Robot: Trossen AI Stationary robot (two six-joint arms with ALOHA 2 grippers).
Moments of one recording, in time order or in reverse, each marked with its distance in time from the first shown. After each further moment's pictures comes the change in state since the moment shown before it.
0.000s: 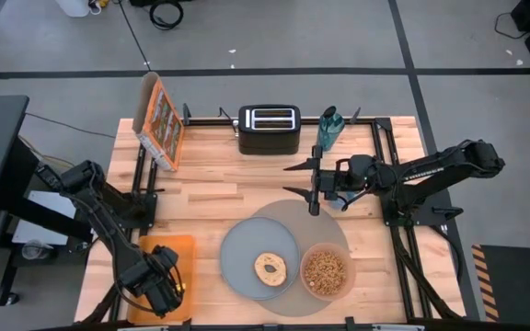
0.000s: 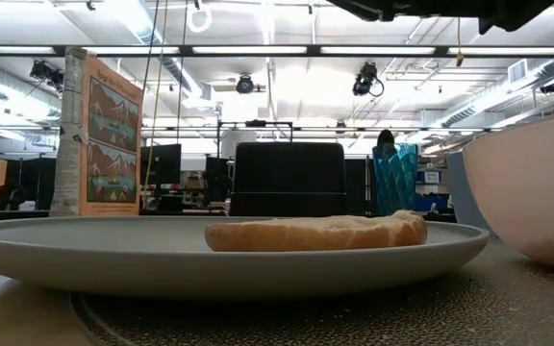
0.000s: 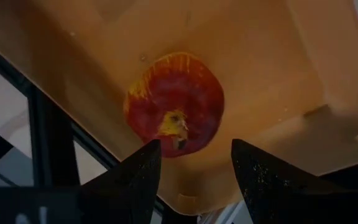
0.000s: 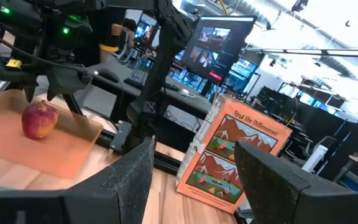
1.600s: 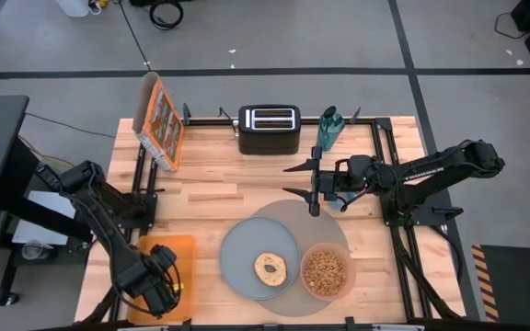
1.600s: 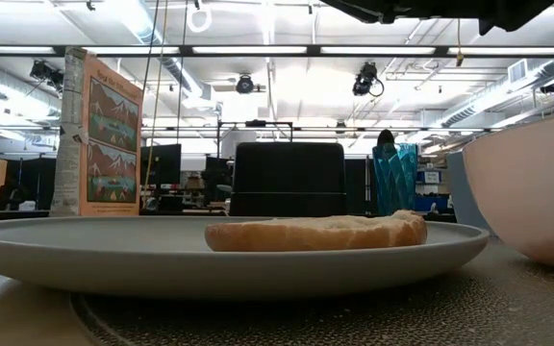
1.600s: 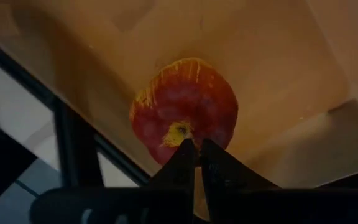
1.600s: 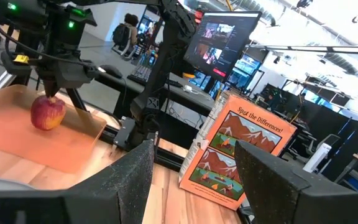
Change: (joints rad) left arm -0.019 -0.002 -0.005 -0.046 -0.012 0.065; right arm 0.000 0.000 0.001 -0.021 -0.005 0.001
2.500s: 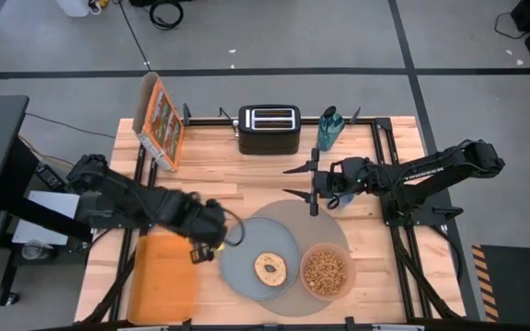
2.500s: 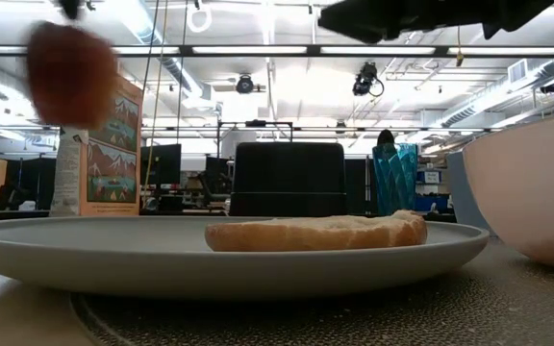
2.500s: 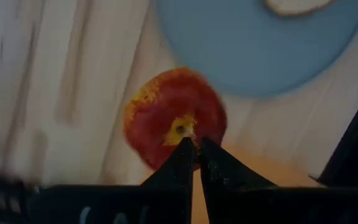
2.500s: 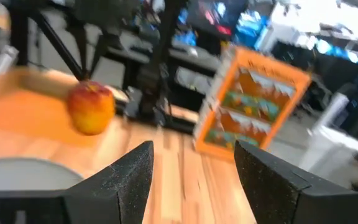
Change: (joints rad) left arm 0.509 -0.005 0.349 -0.206 -0.322 1.059; right arm -0.003 0.000 0.001 -0.128 0.041 0.140
